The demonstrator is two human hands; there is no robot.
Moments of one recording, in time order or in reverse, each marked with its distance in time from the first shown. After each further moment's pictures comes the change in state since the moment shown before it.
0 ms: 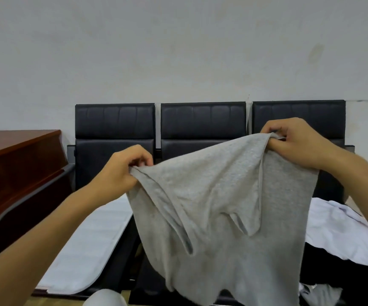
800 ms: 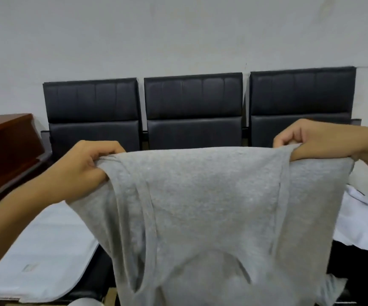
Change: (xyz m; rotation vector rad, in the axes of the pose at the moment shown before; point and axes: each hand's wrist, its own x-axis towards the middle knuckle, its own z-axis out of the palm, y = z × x) left_hand 0.026 -0.027 0.011 -0.020 -0.173 -0.071; right_hand 0.011 0.070 0.005 0.348 -0.588 0.226
